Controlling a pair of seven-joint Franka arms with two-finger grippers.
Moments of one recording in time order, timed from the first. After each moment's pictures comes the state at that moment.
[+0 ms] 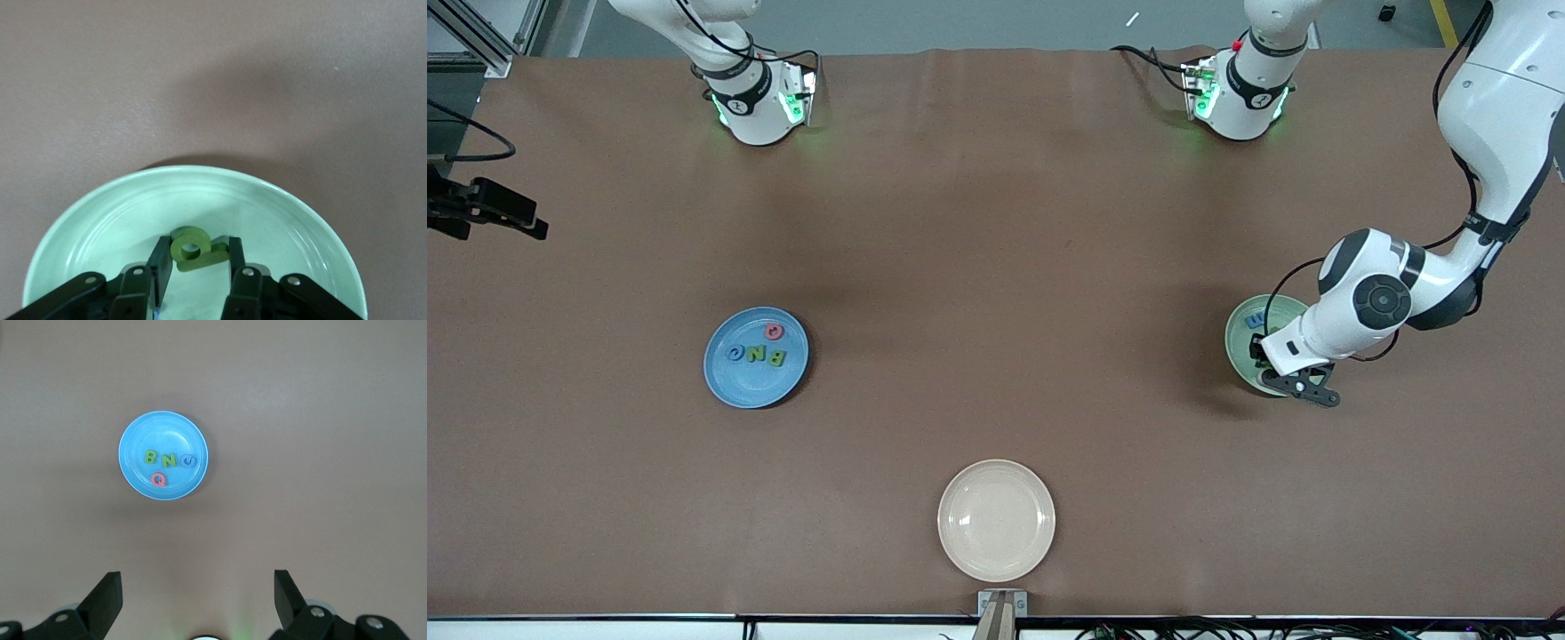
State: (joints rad) left arm 0.66 0.66 -0.73 -2.03 0.69 2.39 -0.13; right arm -0.02 0.01 -0.08 -1.54 0.02 1.46 -0.07
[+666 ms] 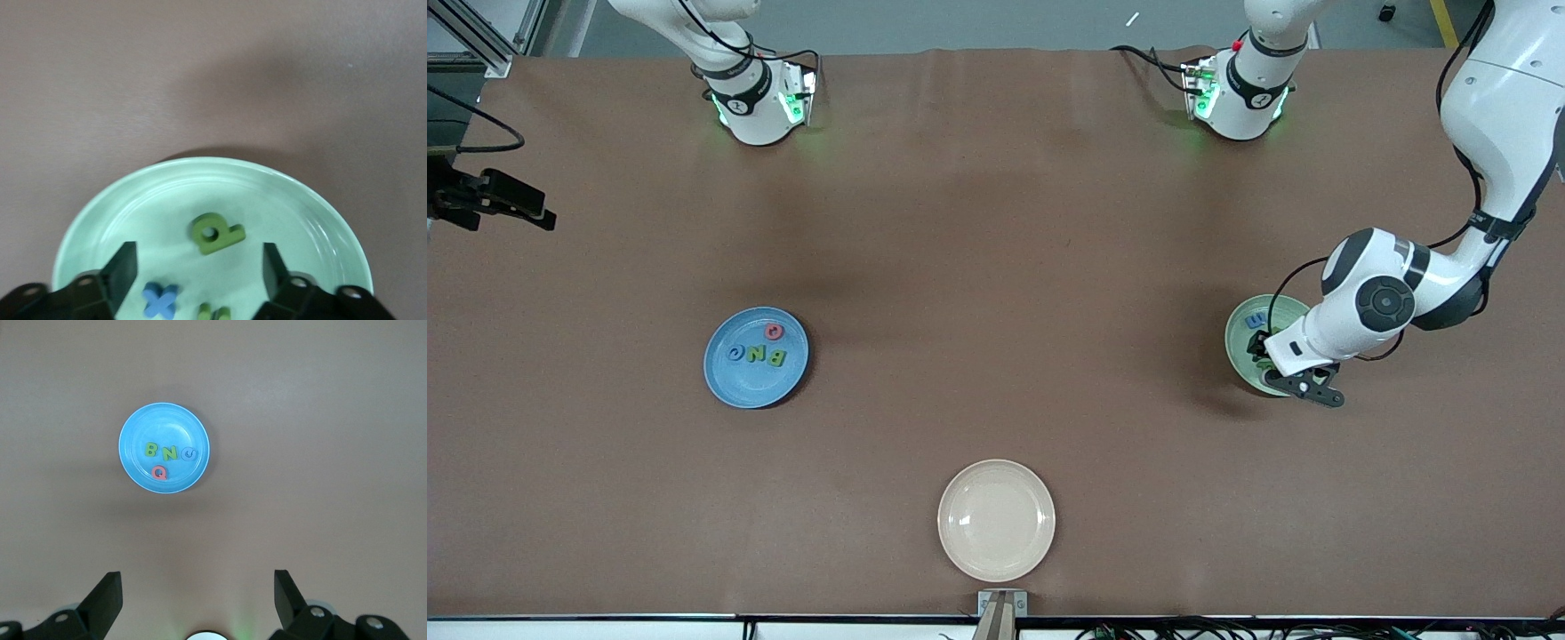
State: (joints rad) left arm 0.67 0.63 -0.76 -1.99 0.67 2.31 -0.13; right arm -0.01 -0.02 -0.08 -1.58 0.02 1.47 -0.07
